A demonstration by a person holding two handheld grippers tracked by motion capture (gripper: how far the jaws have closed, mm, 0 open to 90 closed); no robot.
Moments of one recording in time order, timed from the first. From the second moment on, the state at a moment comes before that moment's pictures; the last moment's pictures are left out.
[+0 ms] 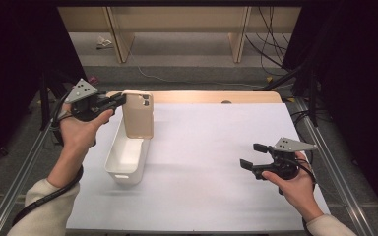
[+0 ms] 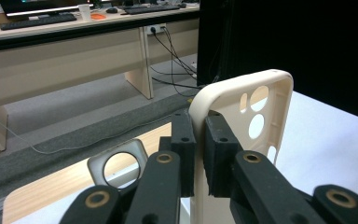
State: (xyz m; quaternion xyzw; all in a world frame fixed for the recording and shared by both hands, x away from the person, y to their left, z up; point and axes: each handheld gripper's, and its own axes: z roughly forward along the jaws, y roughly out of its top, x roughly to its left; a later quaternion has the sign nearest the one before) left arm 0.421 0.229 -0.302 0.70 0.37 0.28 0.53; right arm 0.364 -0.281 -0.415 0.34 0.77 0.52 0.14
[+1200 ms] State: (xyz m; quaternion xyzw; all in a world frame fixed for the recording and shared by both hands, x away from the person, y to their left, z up) left arm 0.451 0.239 -0.314 0.70 0.39 0.31 0.51; right arm 0.363 -0.281 -0.415 0.33 0.77 0.52 0.14
